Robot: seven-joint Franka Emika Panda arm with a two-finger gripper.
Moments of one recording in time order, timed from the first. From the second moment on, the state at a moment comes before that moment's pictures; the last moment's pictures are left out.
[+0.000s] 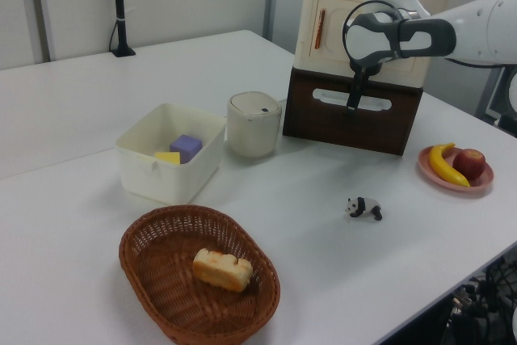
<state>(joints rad) -0.22 0.30 0.01 -1.64 -0.14 2.19 -0.82</state>
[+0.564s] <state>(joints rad) -0.22 0.31 0.01 -1.64 -0.14 2.19 -0.82</state>
